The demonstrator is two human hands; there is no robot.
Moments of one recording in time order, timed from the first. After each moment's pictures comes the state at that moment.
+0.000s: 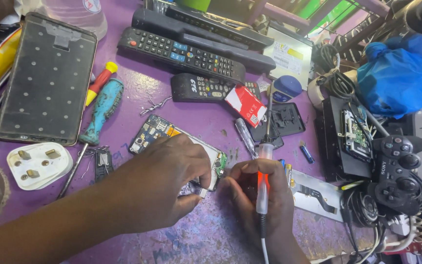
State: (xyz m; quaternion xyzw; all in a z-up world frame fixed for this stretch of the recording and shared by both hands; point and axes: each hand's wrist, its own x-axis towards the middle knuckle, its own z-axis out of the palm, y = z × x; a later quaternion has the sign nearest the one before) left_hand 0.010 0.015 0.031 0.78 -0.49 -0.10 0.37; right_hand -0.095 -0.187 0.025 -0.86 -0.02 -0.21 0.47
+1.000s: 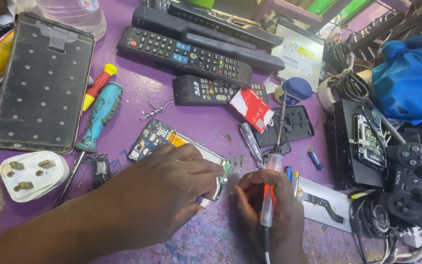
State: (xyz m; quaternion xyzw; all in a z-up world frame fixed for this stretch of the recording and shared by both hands) left_hand 0.011 0.015 0.032 0.77 -0.54 -0.06 0.33; right_hand -0.098 -0.200 0.019 -0.93 0.11 -0.19 0.28
